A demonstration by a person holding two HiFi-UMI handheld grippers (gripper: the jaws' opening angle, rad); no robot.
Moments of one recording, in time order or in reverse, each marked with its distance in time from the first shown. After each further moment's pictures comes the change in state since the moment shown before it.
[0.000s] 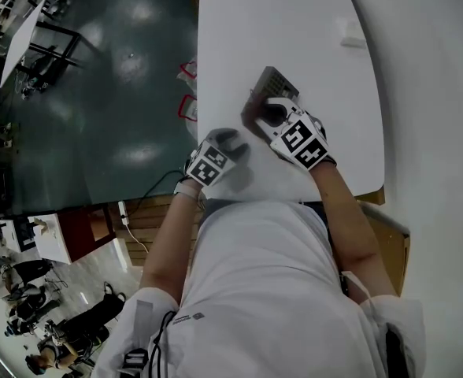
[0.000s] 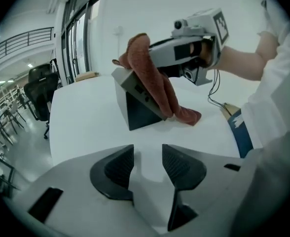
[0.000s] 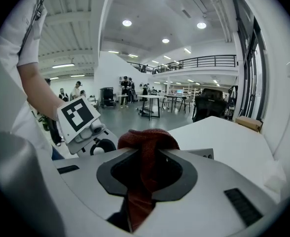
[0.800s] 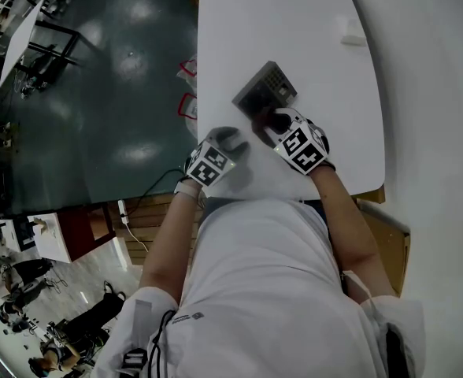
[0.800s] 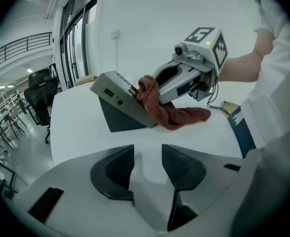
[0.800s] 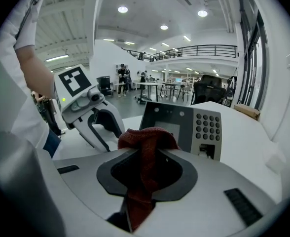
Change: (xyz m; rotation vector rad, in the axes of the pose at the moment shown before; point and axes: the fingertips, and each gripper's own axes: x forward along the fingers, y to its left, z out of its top) left arm 0.000 -0.001 0.000 0.043 -0.029 0.013; right arm 0.010 0.008 -0.068 0.017 0.144 -0.026
